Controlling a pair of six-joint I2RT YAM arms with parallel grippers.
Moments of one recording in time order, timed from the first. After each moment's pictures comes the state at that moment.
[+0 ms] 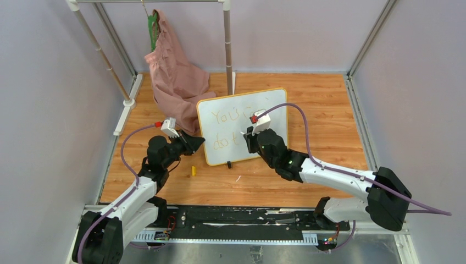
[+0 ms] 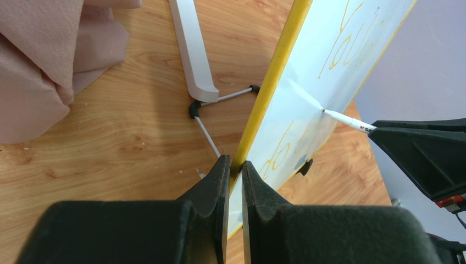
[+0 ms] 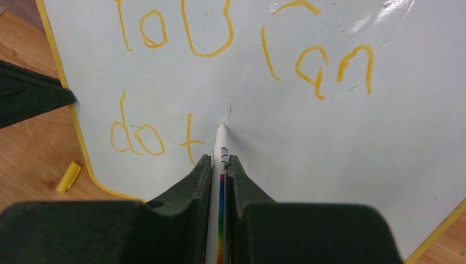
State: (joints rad) left arm -0.25 0.88 0.24 0.45 0.33 -0.67; right arm 0.98 1.23 0.73 0.19 0.46 0.22
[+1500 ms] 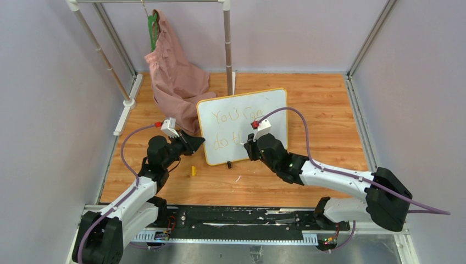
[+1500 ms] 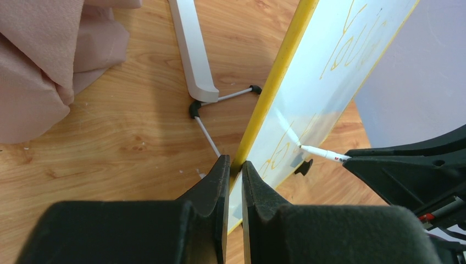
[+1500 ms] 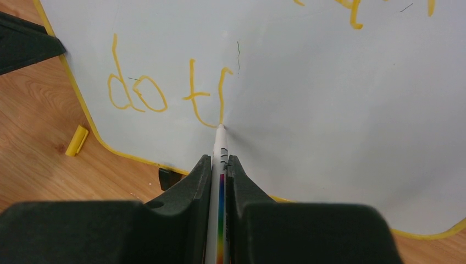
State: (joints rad) left arm -0.25 0.88 0.24 0.45 0.33 -0.67; right arm 0.98 1.22 0.66 0.15 0.38 0.33
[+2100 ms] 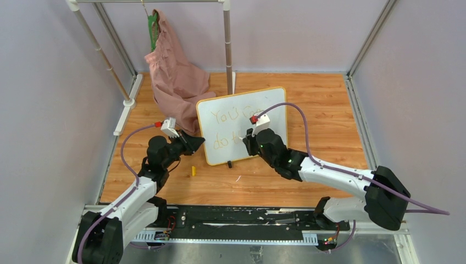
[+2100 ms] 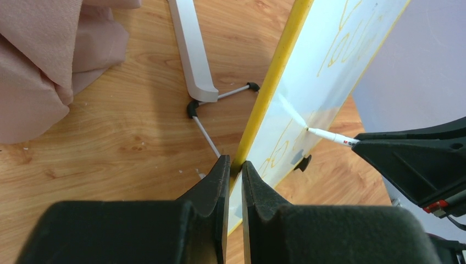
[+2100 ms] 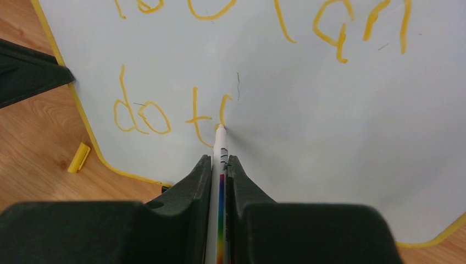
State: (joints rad) left arm -0.25 0.87 0.24 0.45 0.33 -0.67; right arm 0.96 1.24 0.73 0.13 0.38 0.29
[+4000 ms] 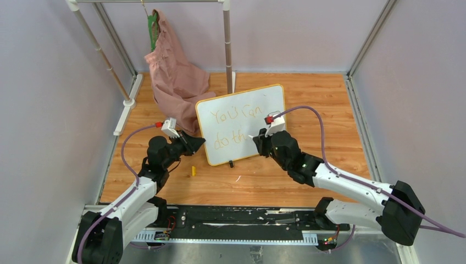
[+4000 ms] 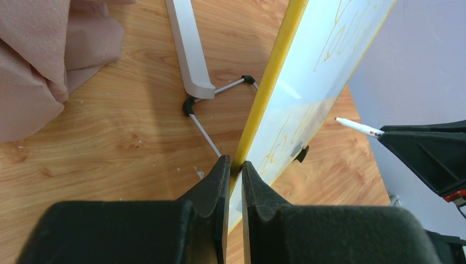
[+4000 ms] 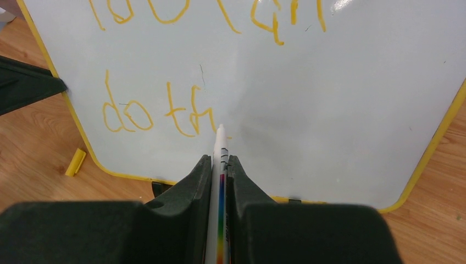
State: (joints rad) left arm -0.25 0.87 0.24 0.45 0.34 -0.67; right arm 0.90 1.06 0.64 0.10 0.37 0.30
